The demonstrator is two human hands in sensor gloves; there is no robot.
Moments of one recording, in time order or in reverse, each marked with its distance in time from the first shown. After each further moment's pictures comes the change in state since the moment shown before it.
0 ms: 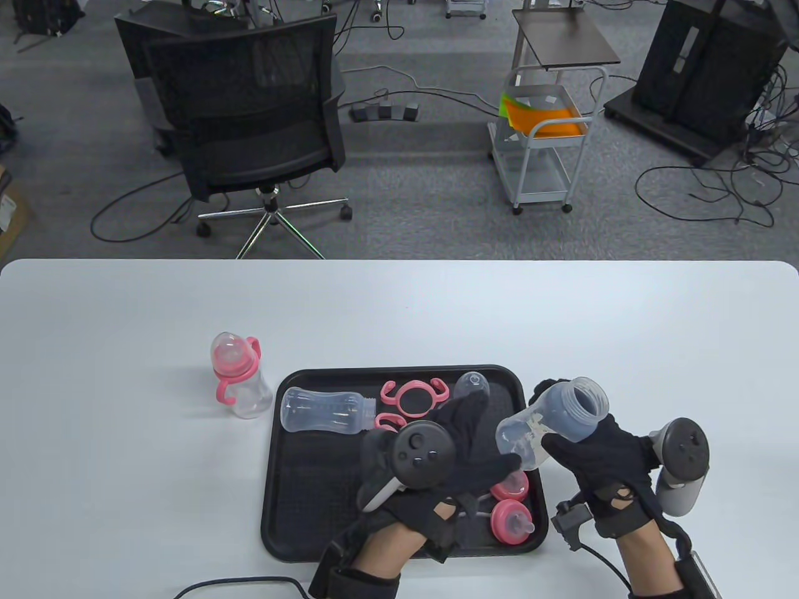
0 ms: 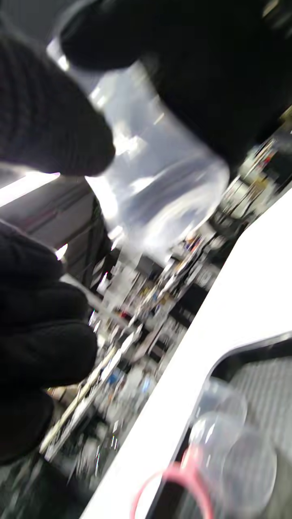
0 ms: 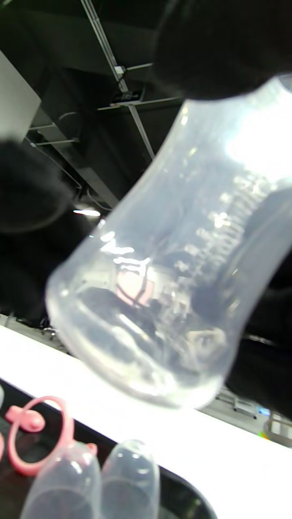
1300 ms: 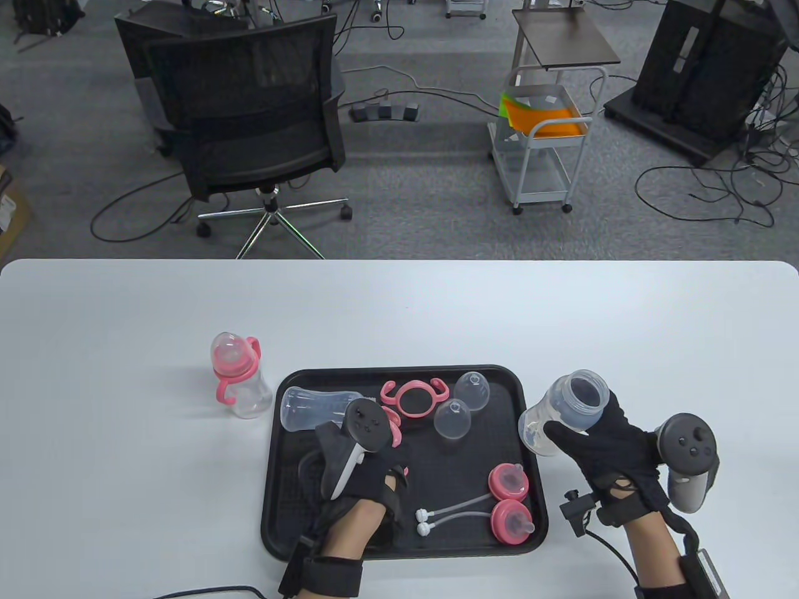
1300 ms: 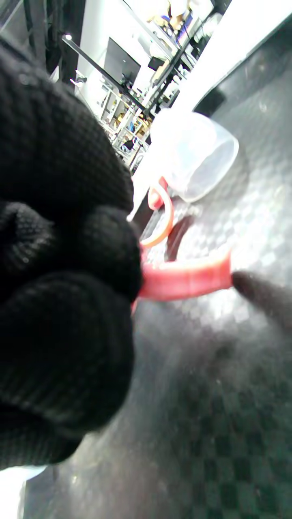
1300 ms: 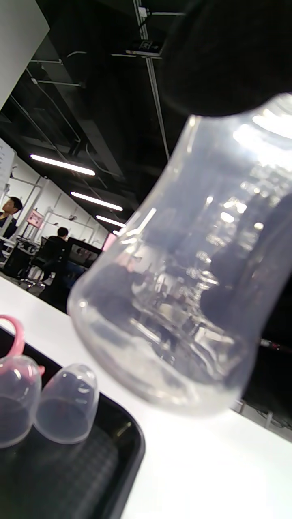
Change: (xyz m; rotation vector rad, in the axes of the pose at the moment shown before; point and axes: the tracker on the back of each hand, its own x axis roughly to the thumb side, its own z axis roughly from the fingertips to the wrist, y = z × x) left_hand -0.104 -0.017 -0.005 -0.120 0.548 -0.204; right_hand -0.014 -0.011 -0.004 -0.042 0.053 0.208
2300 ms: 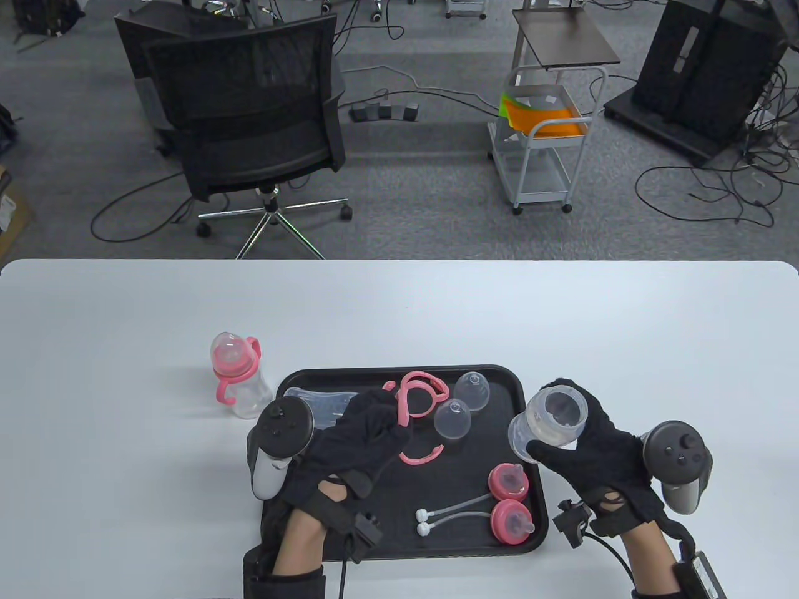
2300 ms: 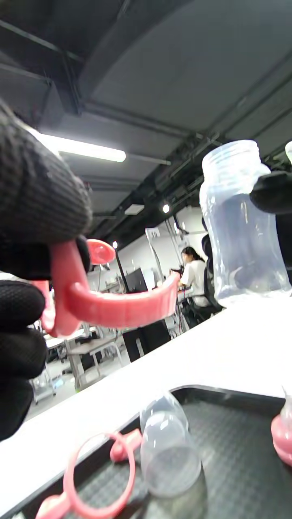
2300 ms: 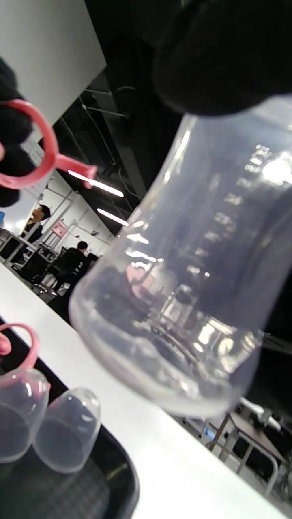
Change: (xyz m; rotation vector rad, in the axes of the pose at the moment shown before) left_hand -0.007 0.057 0.026 -0.196 -0.656 0.737; right_hand 0.028 0.018 0.009 0.073 -0.170 0.148
